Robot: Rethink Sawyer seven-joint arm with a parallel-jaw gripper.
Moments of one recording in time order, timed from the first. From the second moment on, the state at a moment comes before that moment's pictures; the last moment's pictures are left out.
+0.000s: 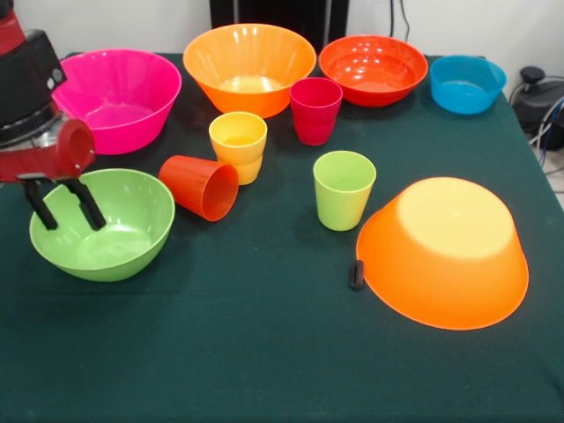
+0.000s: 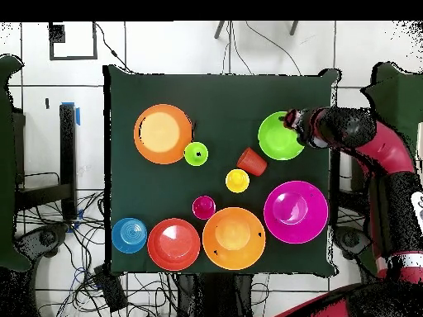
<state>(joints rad) -0.93 -0.32 0.64 1.16 -0.39 0.86 1.58</state>
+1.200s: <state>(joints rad) -0.90 -0.44 0.60 1.14 -0.47 0.86 1.58</state>
